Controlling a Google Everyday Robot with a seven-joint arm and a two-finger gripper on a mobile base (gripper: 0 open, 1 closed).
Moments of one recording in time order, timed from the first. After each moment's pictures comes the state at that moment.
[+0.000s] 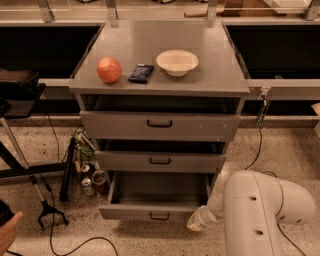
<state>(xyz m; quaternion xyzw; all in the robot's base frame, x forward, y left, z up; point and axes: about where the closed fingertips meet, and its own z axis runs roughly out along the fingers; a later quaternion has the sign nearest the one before) 0.536 -0.161 0.141 -0.55 0.81 0.14 0.17</state>
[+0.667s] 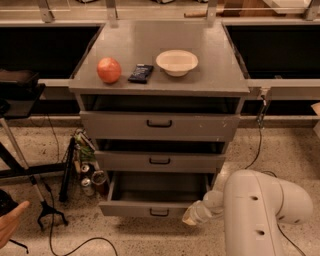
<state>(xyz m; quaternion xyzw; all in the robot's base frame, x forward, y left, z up) 0.567 -0.140 0.152 -0.57 0.79 0.12 0.20</state>
